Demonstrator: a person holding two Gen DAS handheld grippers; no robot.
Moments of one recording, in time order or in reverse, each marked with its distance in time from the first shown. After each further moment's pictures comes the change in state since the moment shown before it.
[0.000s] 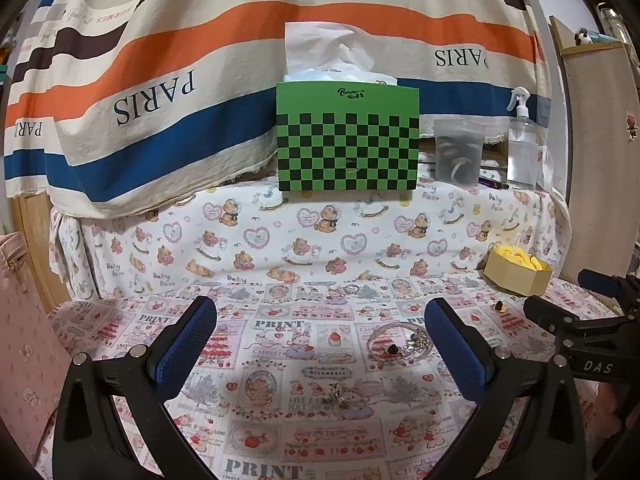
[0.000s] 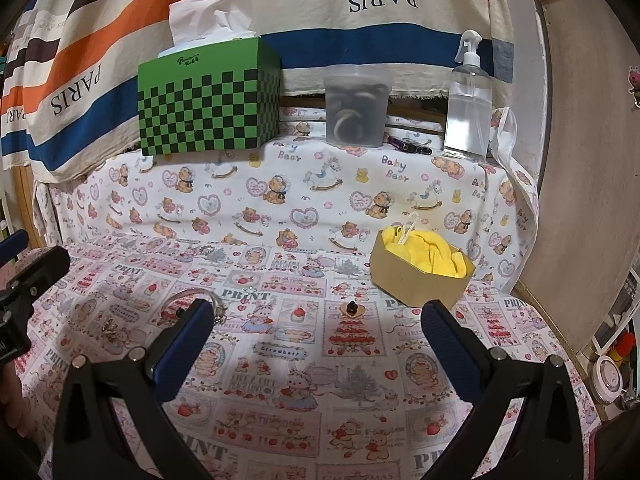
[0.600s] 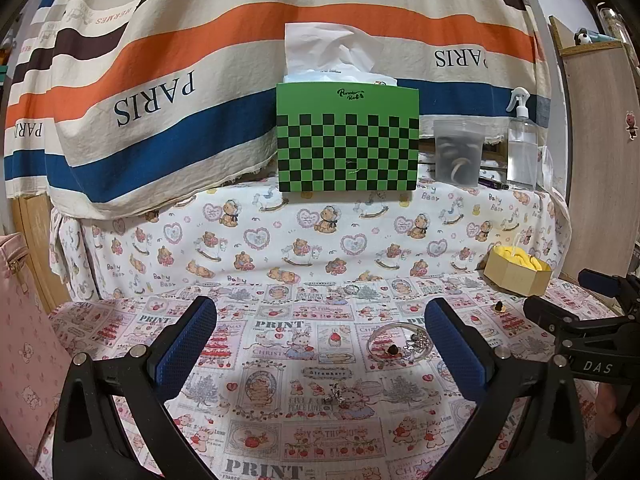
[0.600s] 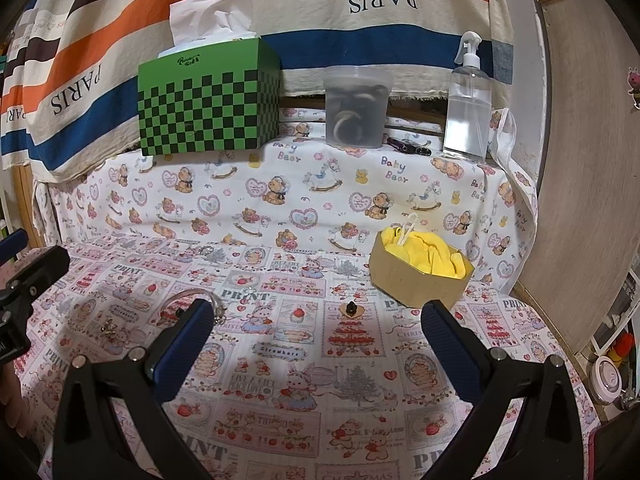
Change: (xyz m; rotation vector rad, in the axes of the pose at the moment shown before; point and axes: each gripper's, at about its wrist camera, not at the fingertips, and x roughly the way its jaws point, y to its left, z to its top) left arm 0.002 -0.001 0.000 0.001 0.000 0.000; right arm 0.000 0.000 0.000 -0.001 -0.002 0.000
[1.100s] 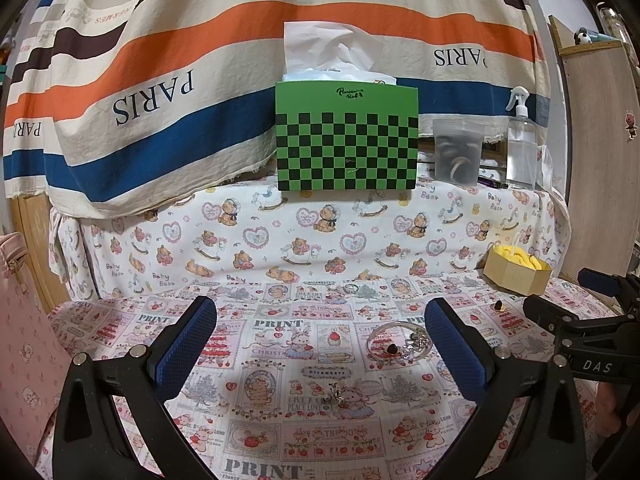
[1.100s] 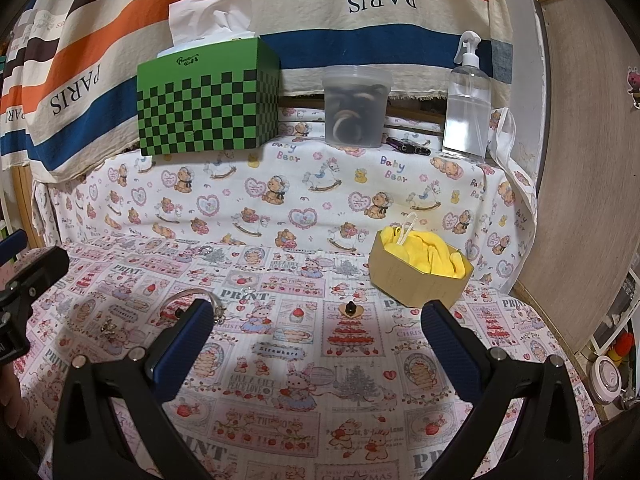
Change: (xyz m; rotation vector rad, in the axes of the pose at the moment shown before) left arm -0.002 0.001 -0.001 -0.001 0.000 0.000; right arm 0.000 0.000 0.000 -0.002 0.000 -0.001
